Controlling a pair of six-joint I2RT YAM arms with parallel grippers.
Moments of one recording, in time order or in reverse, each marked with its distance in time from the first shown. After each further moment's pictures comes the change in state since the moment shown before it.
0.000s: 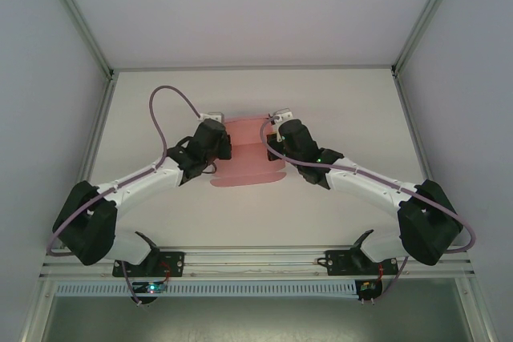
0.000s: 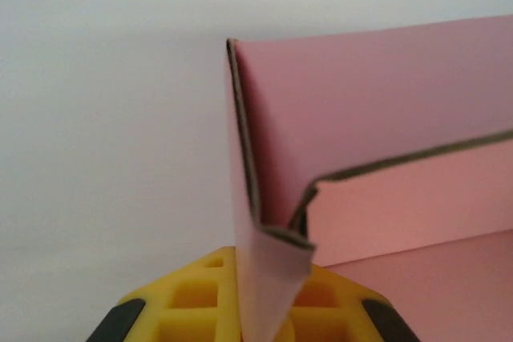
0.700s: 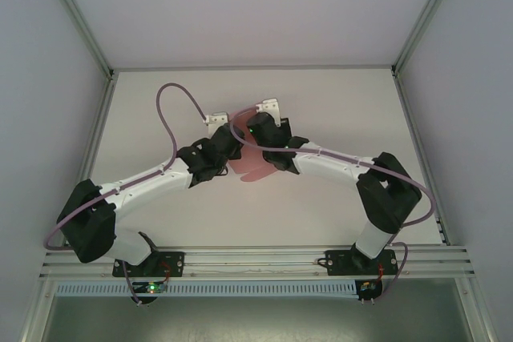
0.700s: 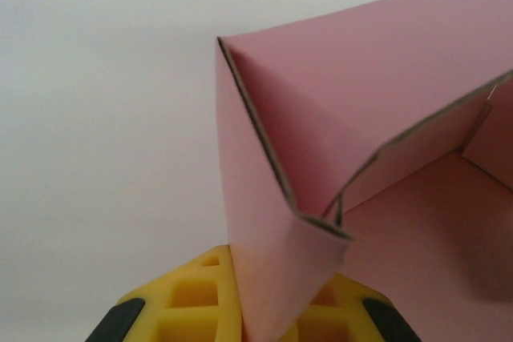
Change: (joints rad) left arm -0.160 0.019 0.116 -0.156 -0.270 -0.206; right arm 0.069 0.327 0.282 -0.066 0.570 -0.003
